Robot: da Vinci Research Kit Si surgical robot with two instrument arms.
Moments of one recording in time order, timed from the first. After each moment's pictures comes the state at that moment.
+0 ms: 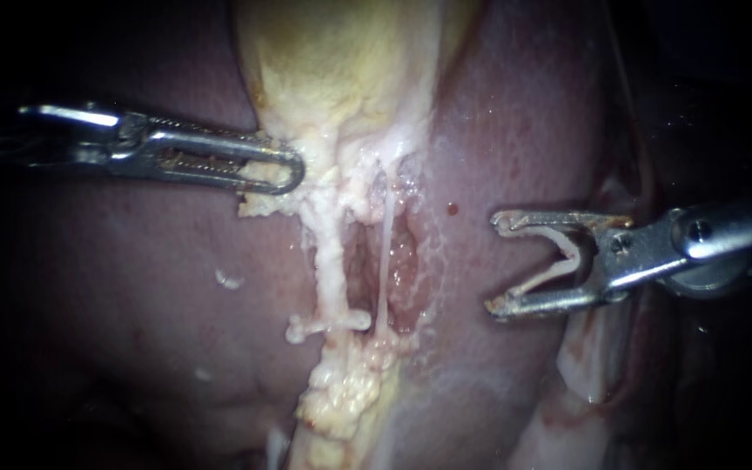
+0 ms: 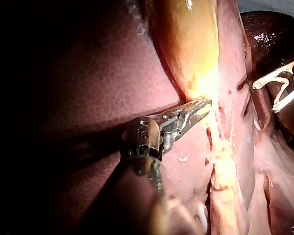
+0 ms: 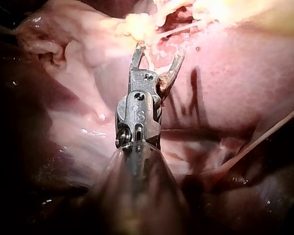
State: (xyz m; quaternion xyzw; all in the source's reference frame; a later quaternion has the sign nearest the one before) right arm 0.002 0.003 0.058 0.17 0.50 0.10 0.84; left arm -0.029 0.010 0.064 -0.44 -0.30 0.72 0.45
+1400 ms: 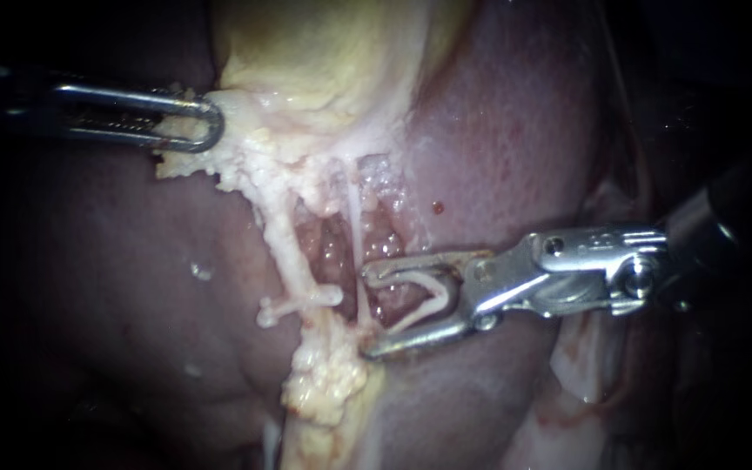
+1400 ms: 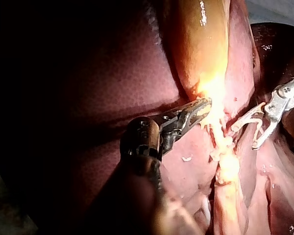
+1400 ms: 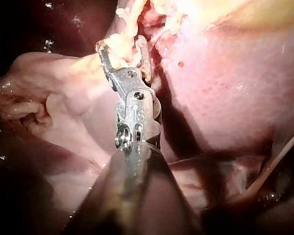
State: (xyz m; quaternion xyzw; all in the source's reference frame) right arm 0.014 0.001 0.066 0.33 0.54 0.13 0.76; left arm -0.023 0.012 0.057 -0.44 -0.29 0.71 0.47
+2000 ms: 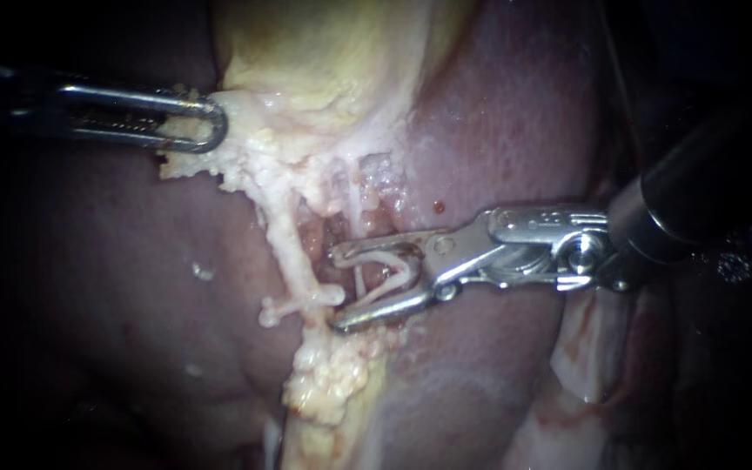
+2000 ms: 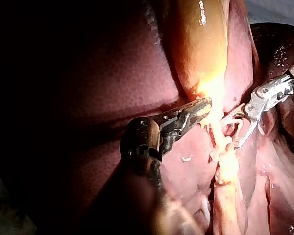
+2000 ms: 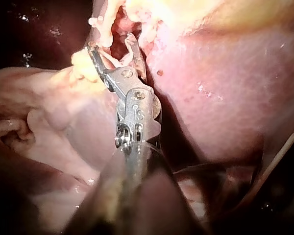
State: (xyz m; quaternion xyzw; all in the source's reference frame) right arm 0.017 0.002 0.070 0.34 0.55 0.13 0.75; left arm -0.024 0.012 0.057 -0.44 -0.29 0.71 0.47
